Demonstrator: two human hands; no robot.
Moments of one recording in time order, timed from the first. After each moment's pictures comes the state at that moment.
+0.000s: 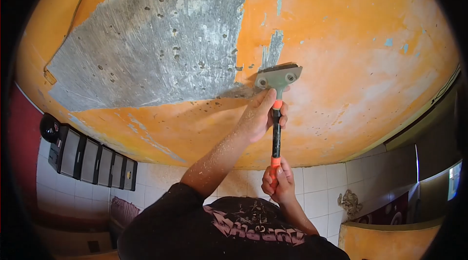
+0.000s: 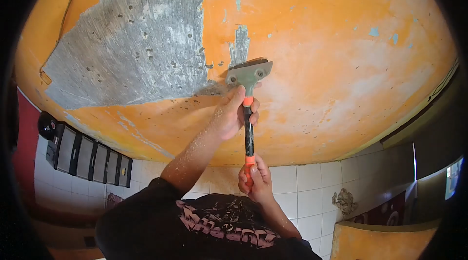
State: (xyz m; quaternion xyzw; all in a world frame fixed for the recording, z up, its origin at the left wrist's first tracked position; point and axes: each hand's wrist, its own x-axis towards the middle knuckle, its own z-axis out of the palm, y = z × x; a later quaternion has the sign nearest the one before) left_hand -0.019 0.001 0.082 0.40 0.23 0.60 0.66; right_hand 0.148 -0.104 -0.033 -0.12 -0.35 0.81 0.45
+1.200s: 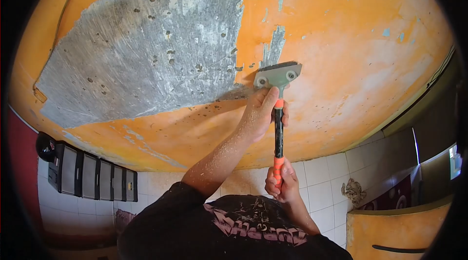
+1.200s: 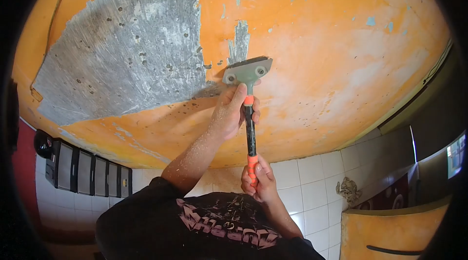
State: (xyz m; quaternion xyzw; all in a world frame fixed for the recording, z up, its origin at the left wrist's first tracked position) left_hand -0.028 0.002 0.081 0.46 0.27 0.59 0.60; right_hand 0.130 -0.107 -0.033 -0.10 -0.29 0.84 0.45
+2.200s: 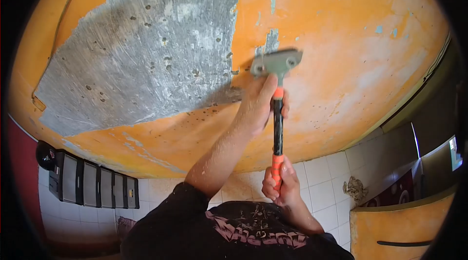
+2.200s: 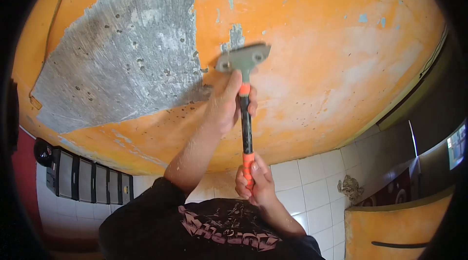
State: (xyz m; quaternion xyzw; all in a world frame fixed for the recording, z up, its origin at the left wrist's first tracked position) left_hand -0.027 0.007 0.117 0.47 0.25 0.60 0.60; right_hand 0.122 -0.123 0.009 -0.10 -0.27 0.84 0.46
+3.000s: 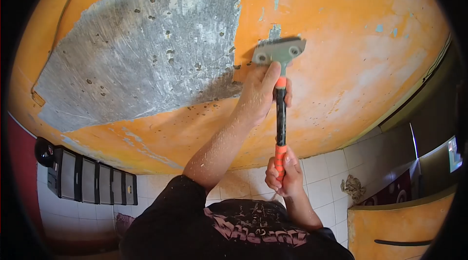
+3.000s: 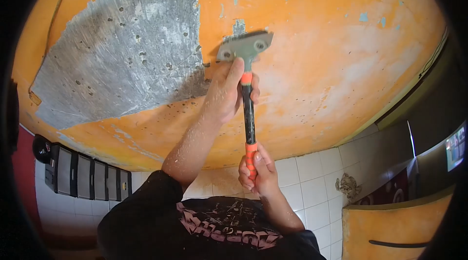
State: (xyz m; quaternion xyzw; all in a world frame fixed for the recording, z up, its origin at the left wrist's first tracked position) left_hand -0.028 0.007 0.131 0.51 0.26 0.61 0.55; right_hand 0.124 -0.108 0.011 -0.13 -0.33 0.81 0.47
